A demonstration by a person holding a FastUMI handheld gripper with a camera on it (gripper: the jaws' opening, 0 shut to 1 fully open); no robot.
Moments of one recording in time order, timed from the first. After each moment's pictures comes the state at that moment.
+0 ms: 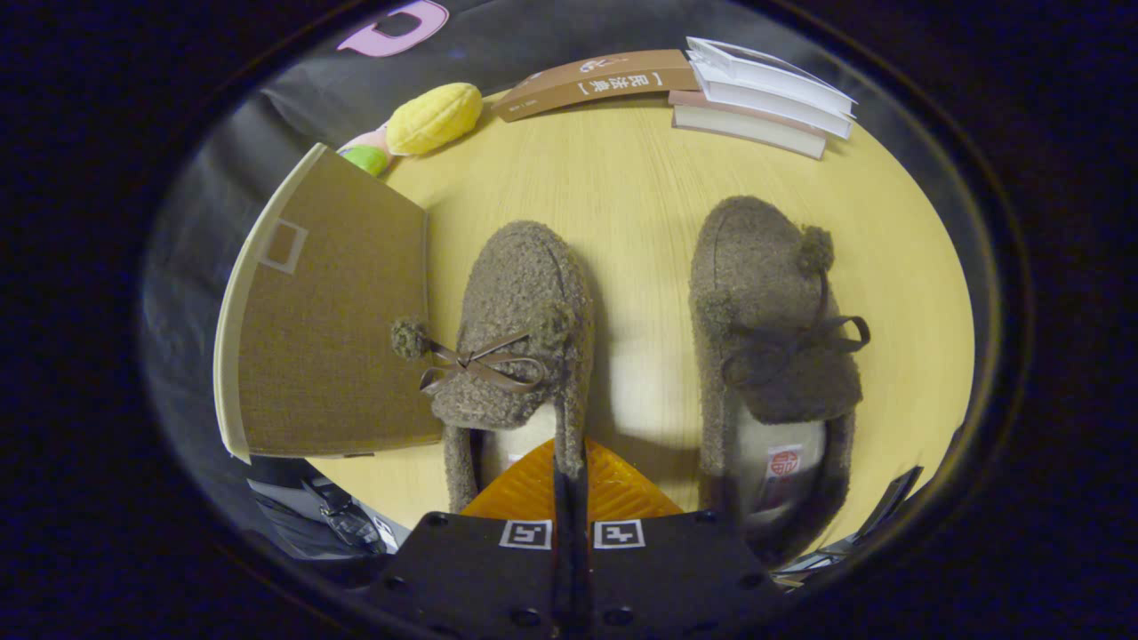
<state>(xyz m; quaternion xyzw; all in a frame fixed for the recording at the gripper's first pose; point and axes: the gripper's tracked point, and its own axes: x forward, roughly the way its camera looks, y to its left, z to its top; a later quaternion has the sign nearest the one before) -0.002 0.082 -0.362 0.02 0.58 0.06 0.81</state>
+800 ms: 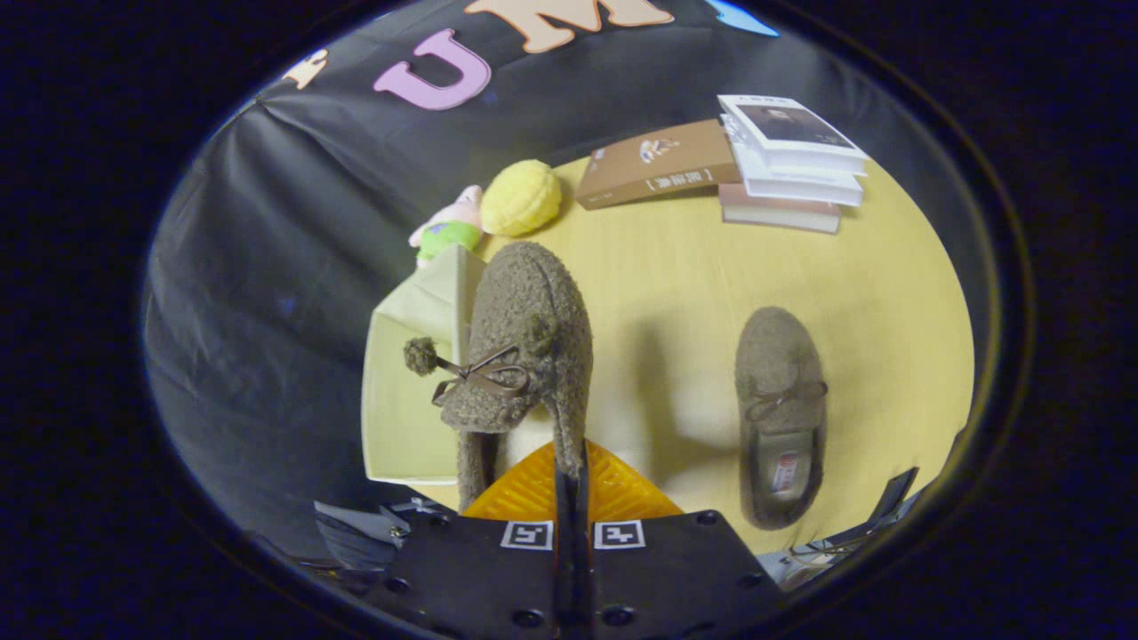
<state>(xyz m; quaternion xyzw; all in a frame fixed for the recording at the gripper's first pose) 0.014 0.151 -0.208 0.12 0.51 0.14 0.84</state>
